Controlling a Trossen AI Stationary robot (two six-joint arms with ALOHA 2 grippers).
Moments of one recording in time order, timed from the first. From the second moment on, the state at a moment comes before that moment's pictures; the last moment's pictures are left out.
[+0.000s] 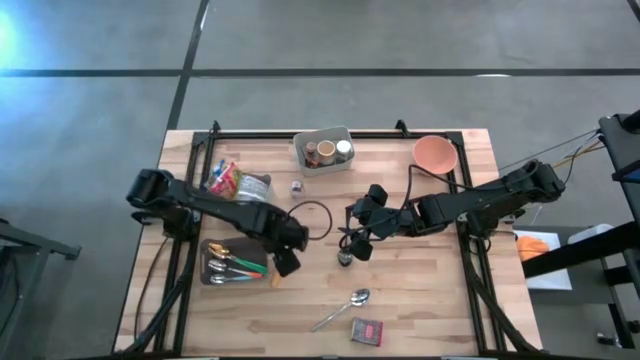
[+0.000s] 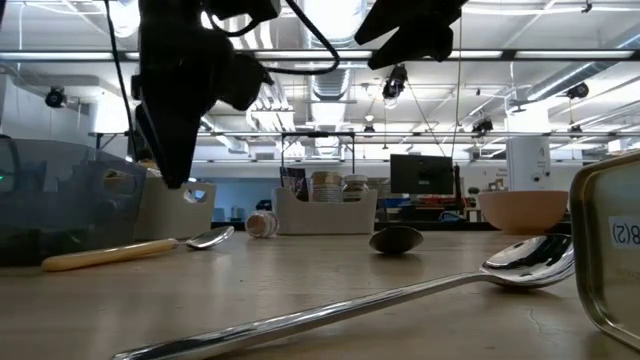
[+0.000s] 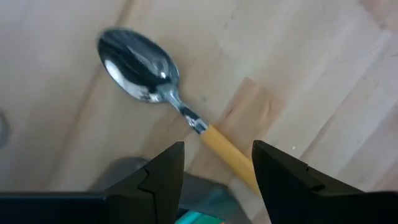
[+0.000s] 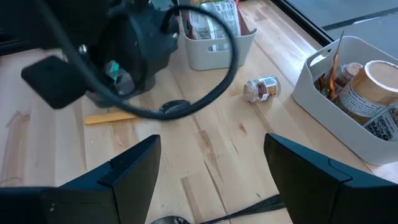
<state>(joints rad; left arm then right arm) -0.20 1.72 1.19 -0.91 0.04 -0.76 0.25 1.45 1.12 -0.36 0.46 0.43</state>
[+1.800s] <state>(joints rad) -0.24 1.87 1.13 -0.76 0.11 -0.86 0.25 1.45 1.12 -0.35 0.43 0.44</state>
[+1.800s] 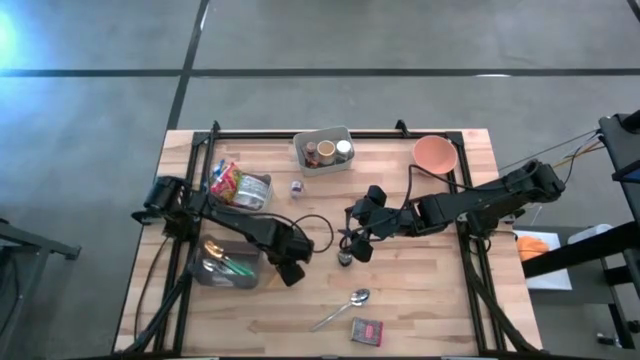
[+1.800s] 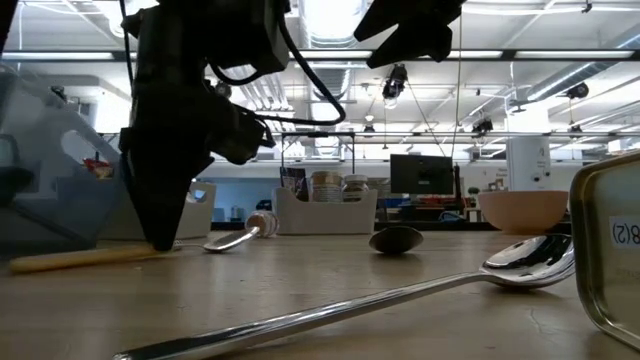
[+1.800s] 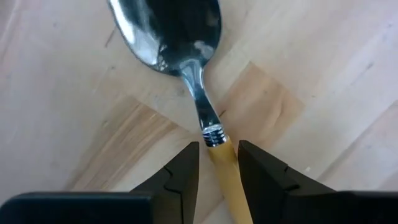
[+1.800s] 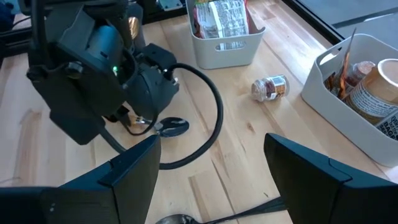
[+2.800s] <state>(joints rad) -0.24 1.86 1.11 -0.72 -0.01 -0.81 0.25 1.45 1.12 -0.36 0.43 0.44</state>
